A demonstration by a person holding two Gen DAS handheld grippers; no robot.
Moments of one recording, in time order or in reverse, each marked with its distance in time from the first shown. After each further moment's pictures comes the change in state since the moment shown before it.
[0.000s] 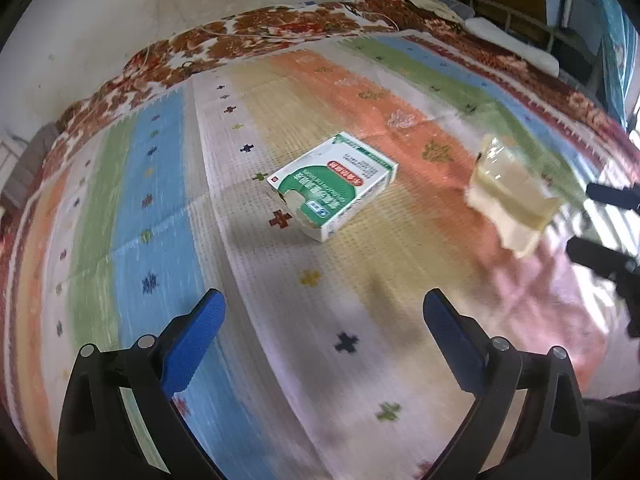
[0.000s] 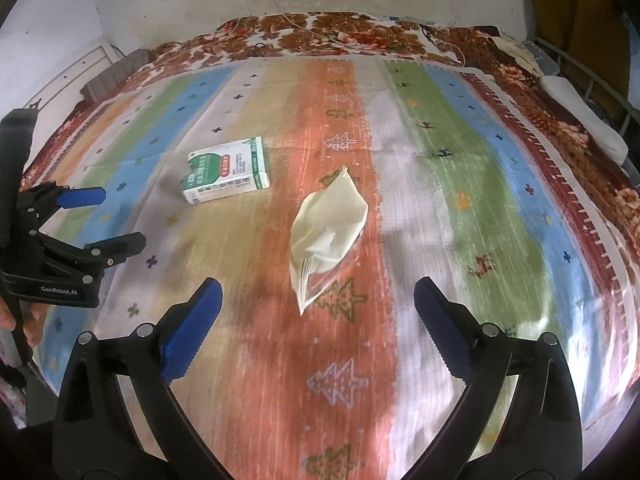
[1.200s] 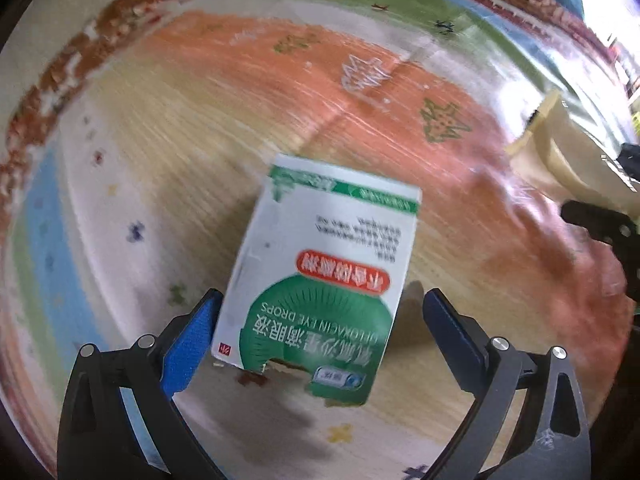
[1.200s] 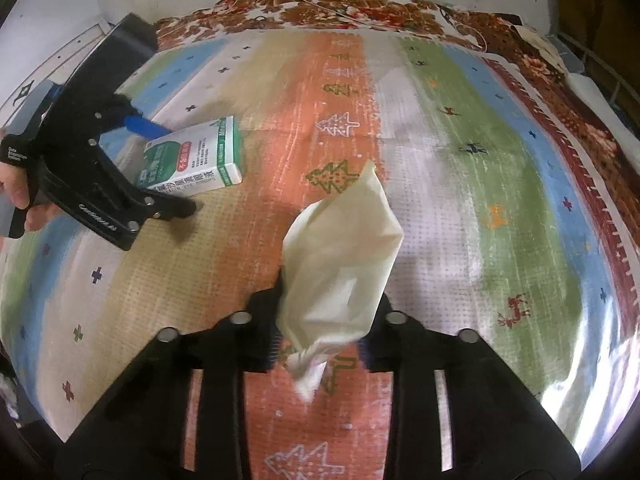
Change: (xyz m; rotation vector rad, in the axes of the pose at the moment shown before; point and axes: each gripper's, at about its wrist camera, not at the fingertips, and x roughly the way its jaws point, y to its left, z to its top) left arm 0.112 -0.010 0.087 0.343 0.271 -0.208; right arm 0.070 -0.018 0.019 -0.050 0.072 0.014
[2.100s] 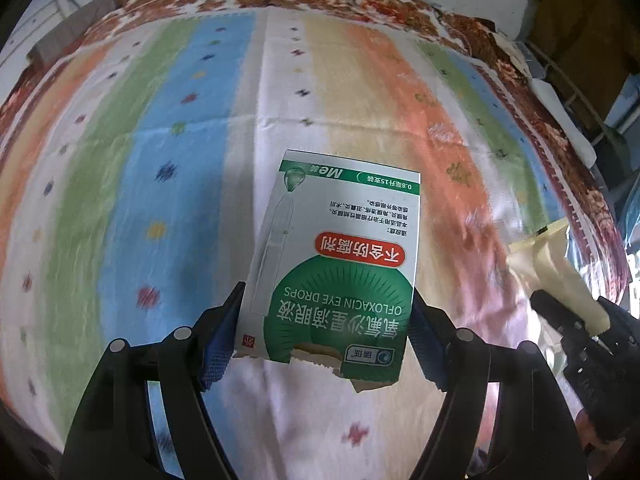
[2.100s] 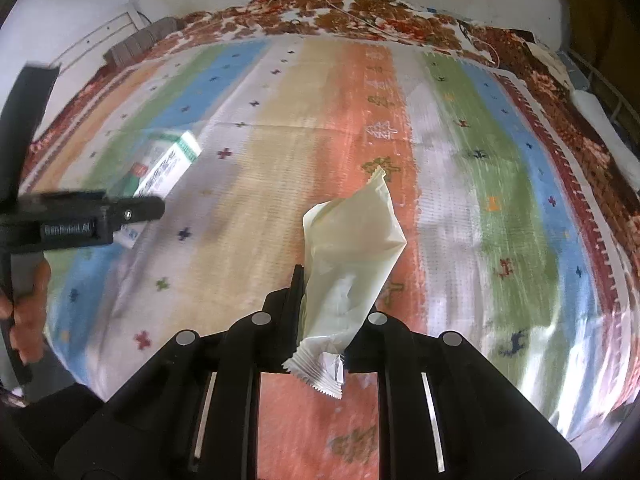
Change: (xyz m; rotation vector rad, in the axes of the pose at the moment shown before) left arm -0.108 -0.034 -0.153 -0.779 -0.202 0.056; right arm -0.087 0.055 -0.024 -0.040 0.017 0.048
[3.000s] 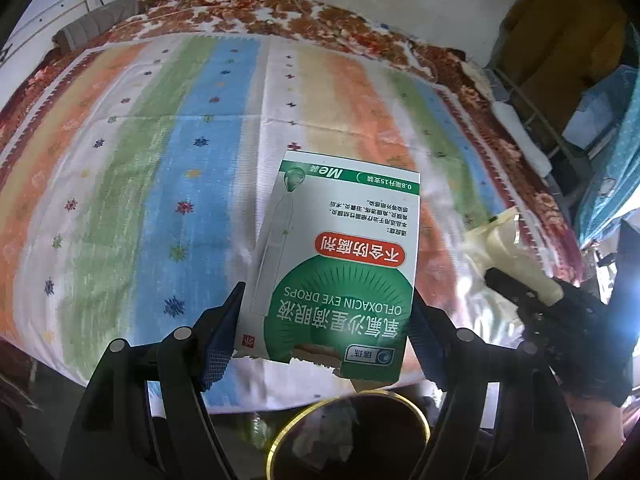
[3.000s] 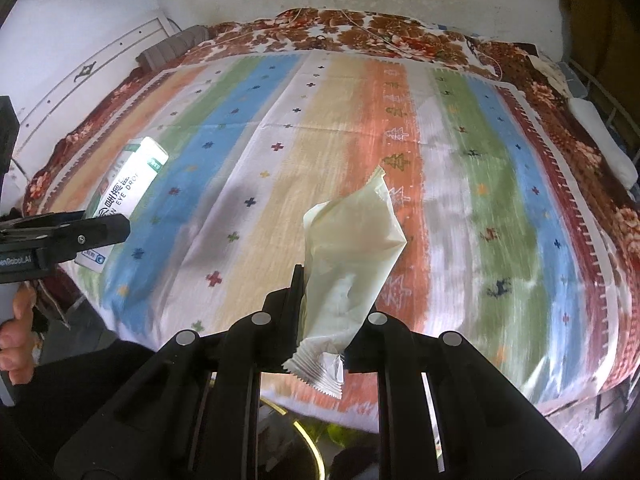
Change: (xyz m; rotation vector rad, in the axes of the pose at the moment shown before) left arm -0.121 -0.014 -0.090 -0.044 -0.101 -0.115; right arm -0.100 0.024 -0.046 -0.030 -0.040 0.057
